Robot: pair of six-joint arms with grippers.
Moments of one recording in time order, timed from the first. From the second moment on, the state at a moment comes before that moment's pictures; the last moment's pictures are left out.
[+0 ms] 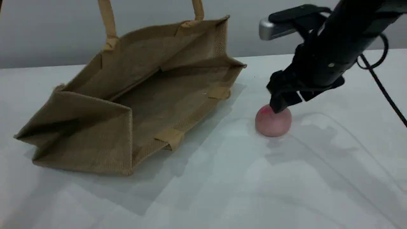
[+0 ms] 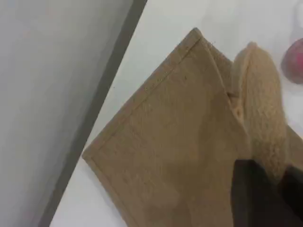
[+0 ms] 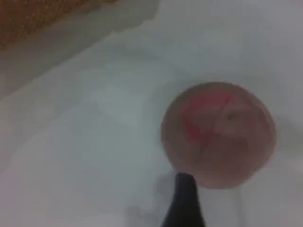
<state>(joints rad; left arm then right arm) -0.23 2.01 -2.13 -0.41 1.22 1.04 0.35 2.01 -1.09 0.17 0.25 -0.25</state>
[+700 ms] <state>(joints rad) -0.23 2.01 -2.13 -0.45 1.22 1.04 0.38 2.17 -1.20 0.18 0.21 -0.25</state>
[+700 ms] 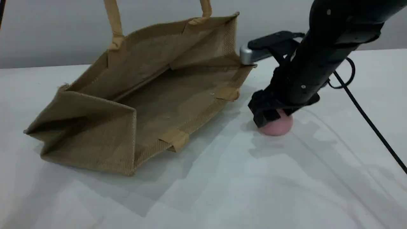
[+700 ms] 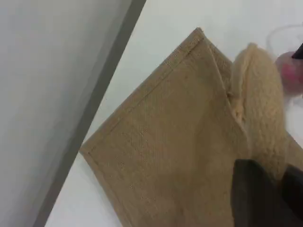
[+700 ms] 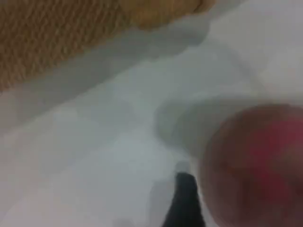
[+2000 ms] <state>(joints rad) -0.25 2.01 -2.13 -0.50 1.22 1.07 0.45 1.75 -1.20 0.10 0.43 -0.17</state>
